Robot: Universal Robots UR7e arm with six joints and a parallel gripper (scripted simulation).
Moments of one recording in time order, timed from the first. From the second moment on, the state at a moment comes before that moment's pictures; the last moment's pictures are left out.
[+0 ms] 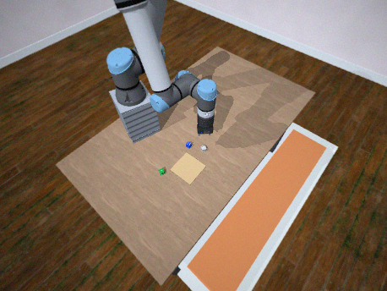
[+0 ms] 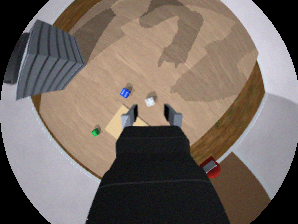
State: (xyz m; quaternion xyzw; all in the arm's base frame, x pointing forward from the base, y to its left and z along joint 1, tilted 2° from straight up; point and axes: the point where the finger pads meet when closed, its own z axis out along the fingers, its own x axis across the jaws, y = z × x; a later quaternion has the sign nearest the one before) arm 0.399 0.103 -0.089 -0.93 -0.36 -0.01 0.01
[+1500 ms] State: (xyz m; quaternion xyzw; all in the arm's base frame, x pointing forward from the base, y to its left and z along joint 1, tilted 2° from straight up) arm 0.316 -0.148 -0.106 -0.85 -0.53 -0.01 0.01
